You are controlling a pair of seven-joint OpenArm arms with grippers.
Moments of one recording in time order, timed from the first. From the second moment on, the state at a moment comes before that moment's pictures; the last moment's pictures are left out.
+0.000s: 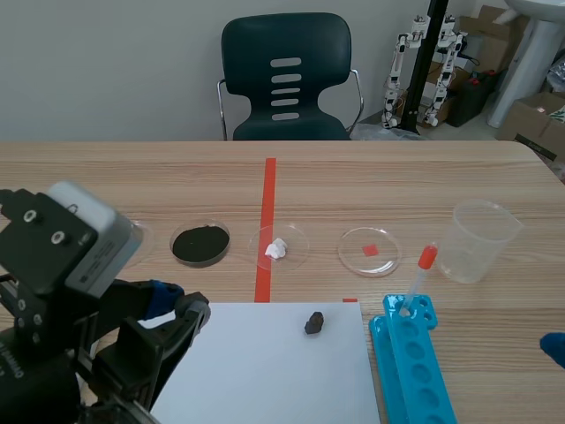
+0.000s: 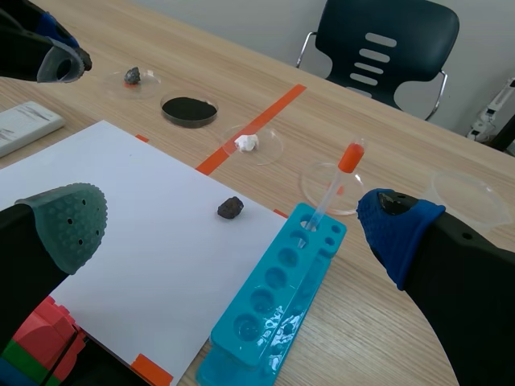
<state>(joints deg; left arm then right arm) 44.0 -25.2 12.9 126.7 -4.4 -7.5 13.6 -73.6 16.3 6.3 113.6 -12.1 10.4 48.7</state>
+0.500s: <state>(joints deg) 11.9 -10.4 12.9 98.2 -8.2 2.9 34.0 -73.6 16.3 6.3 113.6 -12.1 10.4 48.7</state>
